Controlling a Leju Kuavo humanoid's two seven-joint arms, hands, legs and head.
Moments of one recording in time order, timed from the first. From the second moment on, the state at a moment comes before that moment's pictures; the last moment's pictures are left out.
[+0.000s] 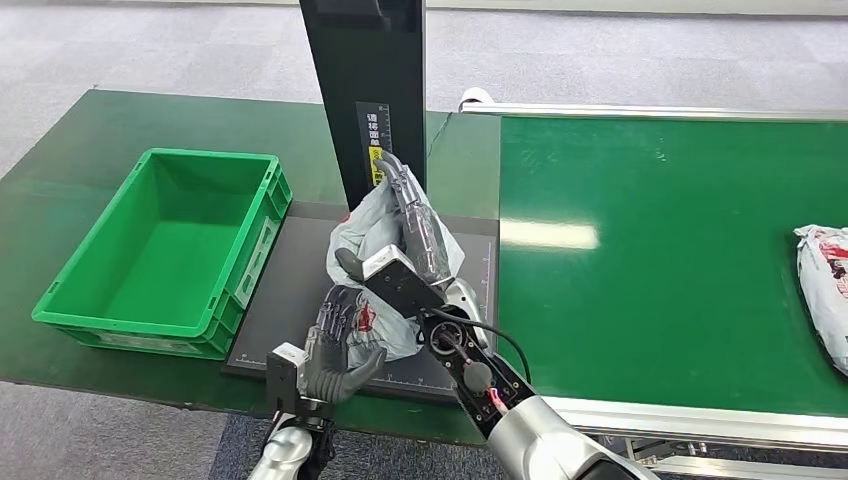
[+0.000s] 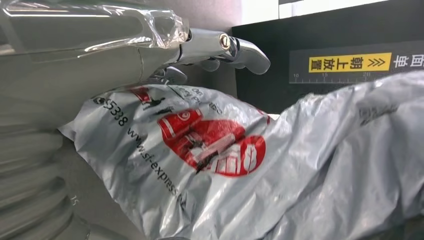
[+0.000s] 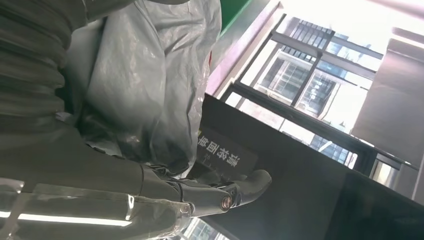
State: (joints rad) left arm -0.16 -0.27 -0.21 -0.89 -0.10 0.07 -0.70; right arm -0.70 0.32 0.60 -0.52 0.24 -0.42 -0.65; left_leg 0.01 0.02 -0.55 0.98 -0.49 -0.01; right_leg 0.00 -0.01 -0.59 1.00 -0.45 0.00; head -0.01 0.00
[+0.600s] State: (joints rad) left arm -0.10 -0.25 -0.18 -0.95 -0.09 0.07 -0.70; right arm -0.39 0.18 0.37 -0.81 0.40 -0.51 -0.62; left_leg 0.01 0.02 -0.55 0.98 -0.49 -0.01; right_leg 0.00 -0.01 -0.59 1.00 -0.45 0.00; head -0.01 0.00
